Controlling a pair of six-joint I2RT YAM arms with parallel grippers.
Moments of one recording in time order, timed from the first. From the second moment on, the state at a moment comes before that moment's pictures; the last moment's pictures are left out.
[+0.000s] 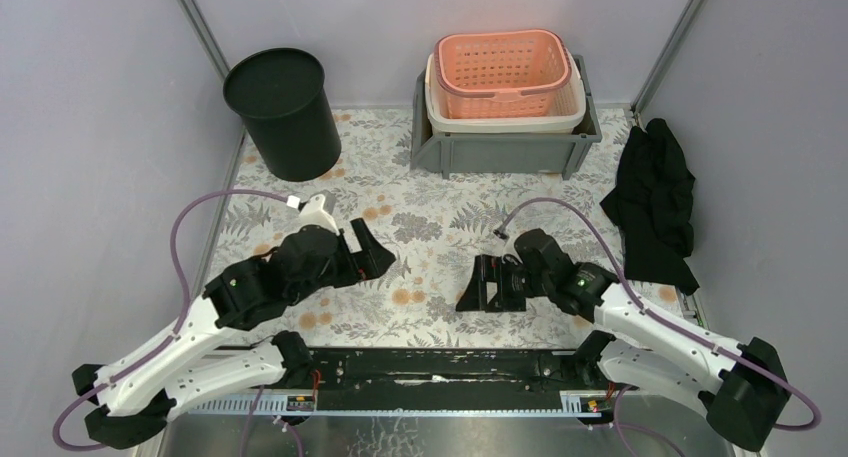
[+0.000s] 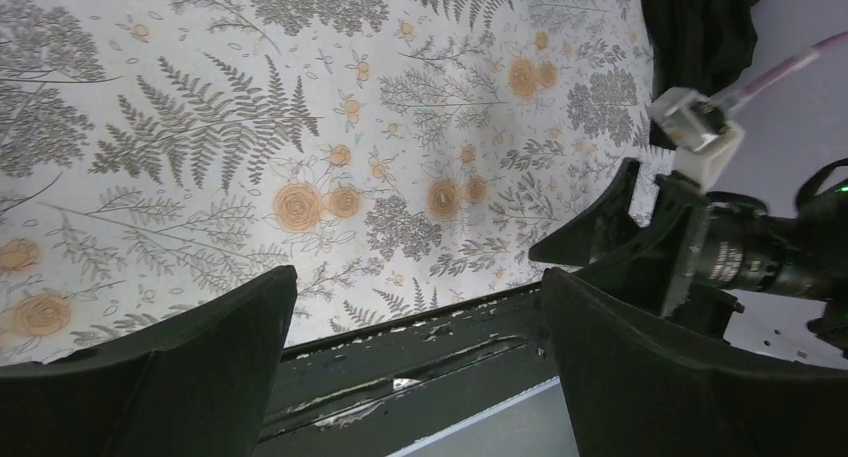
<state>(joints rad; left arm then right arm) -0.95 0.77 0.97 -0.85 -0.29 -0.97 0.79 0.89 0.53 -0.44 -0.41 0.84</state>
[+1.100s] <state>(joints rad) -0.63 1.37 1.65 -0.67 -0.26 -0.69 0.77 1.21 1.55 -0.76 0.23 0.39</state>
